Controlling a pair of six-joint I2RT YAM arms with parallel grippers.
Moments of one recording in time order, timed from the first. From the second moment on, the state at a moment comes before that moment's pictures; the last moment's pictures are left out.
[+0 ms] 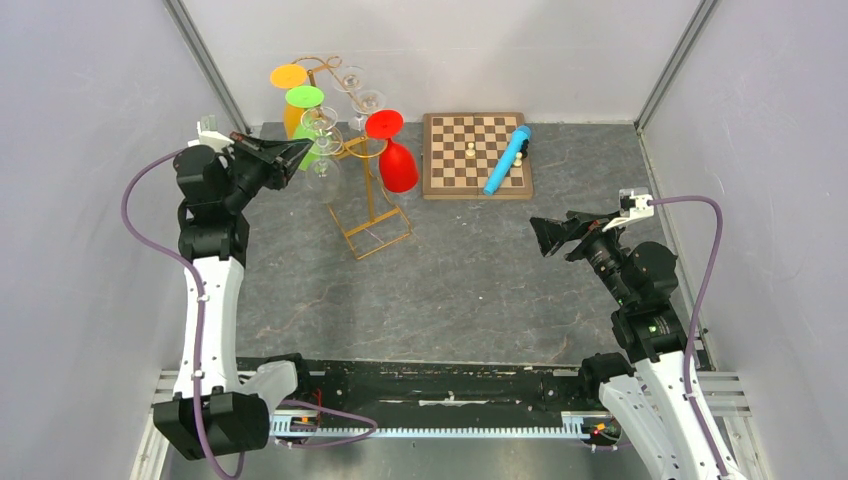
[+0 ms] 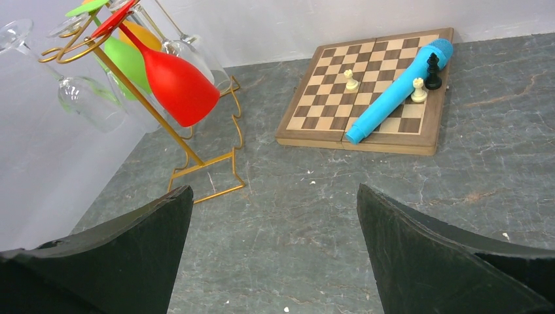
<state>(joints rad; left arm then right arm) 0.15 1.06 1.15 -0.19 0.54 -1.19 0.19 0.53 0.61 -0.07 -0.23 0.41</state>
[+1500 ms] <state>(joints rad) -0.30 0.90 1.11 -0.44 0.66 -0.77 0.19 0.71 0.63 -0.32 -0.34 0.37</state>
